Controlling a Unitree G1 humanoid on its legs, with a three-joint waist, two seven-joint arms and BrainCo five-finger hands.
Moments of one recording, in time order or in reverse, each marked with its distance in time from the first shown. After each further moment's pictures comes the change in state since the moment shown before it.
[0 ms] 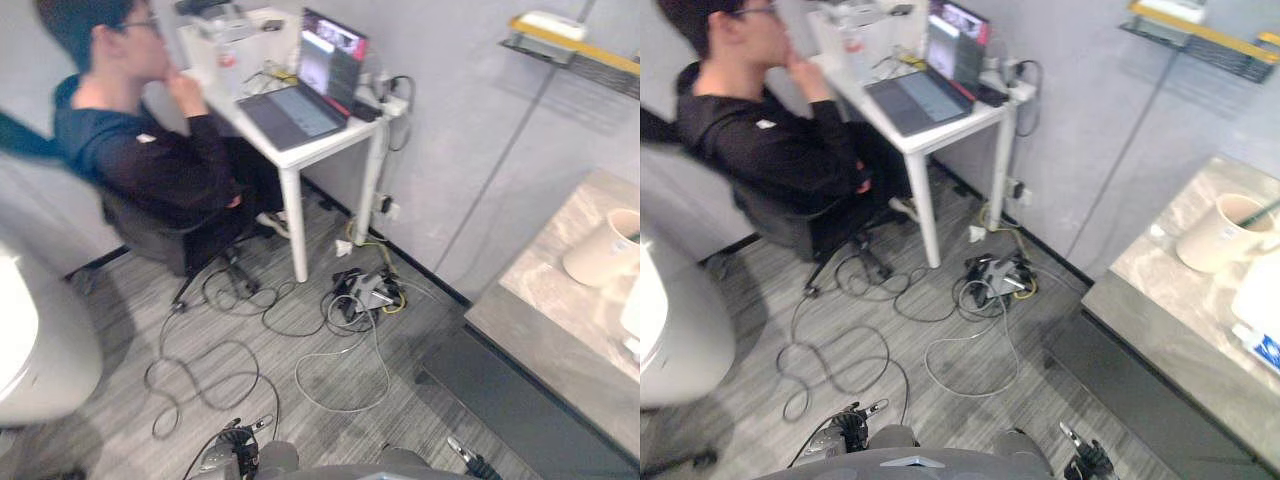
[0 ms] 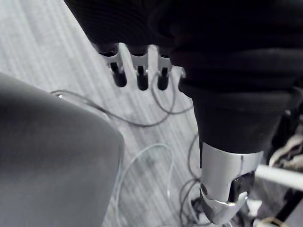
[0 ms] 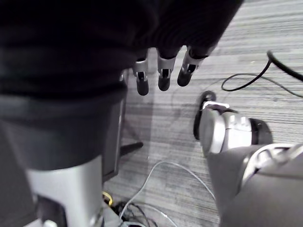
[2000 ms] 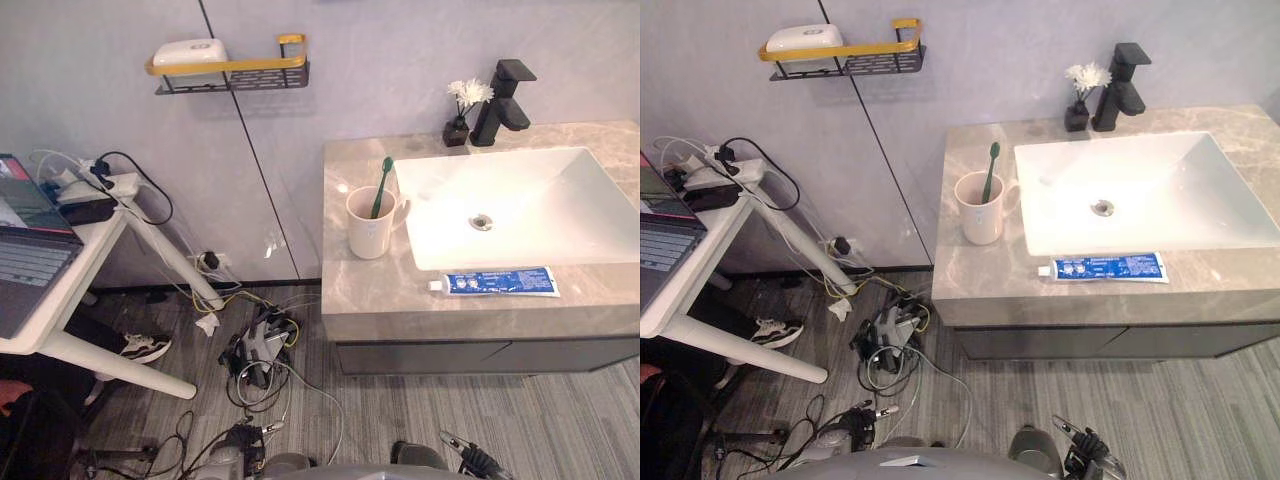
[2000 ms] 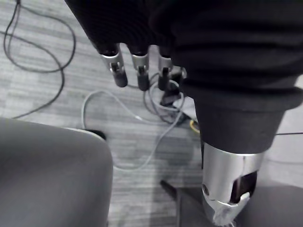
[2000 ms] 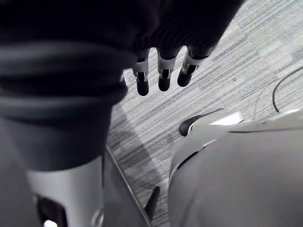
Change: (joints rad) left arm -0.001 0.039 -0.129 0.040 -0.016 -0.001 -0.020; right arm -0.099 -0.075 0.072 0.130 -0.123 0.020 0.021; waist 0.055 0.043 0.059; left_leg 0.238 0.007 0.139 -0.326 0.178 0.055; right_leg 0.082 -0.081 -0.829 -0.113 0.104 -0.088
